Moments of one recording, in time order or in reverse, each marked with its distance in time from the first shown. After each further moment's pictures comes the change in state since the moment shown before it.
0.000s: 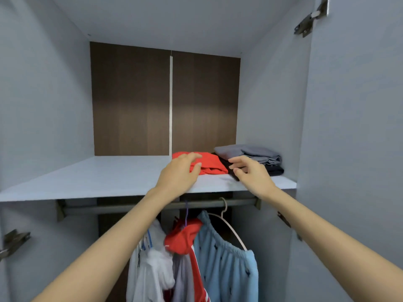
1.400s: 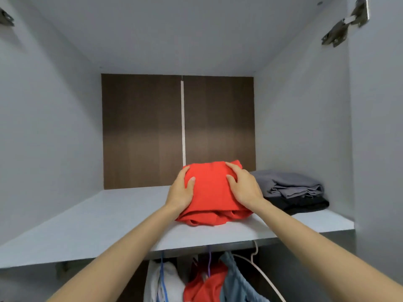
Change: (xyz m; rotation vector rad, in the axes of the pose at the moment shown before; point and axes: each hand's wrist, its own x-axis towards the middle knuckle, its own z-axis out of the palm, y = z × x) left_hand 0.089 -0.094 0.020 -0.362 0.106 -0.224; right_hand 0.120 -0.008 0.083 -0.191 0.086 0.021
